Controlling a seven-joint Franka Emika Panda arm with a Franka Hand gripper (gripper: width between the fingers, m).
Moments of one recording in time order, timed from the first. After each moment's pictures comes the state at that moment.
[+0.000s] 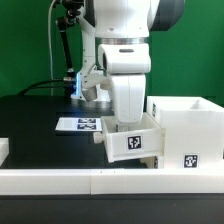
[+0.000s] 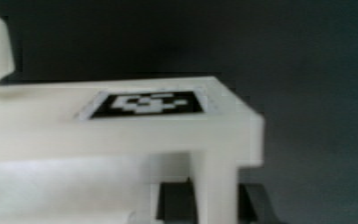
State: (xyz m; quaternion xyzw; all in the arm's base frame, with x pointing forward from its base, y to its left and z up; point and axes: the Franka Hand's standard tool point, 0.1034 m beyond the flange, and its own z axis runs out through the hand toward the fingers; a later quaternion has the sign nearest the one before) arm 0.545 0.003 0.052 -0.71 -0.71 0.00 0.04
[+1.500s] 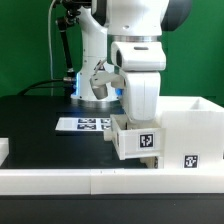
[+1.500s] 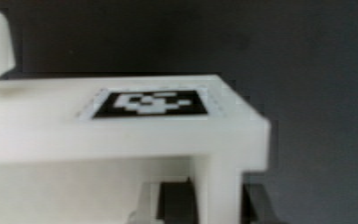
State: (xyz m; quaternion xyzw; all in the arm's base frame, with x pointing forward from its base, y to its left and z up) arm 0.549 0.019 0.055 -0.69 -0.72 0.01 0.02
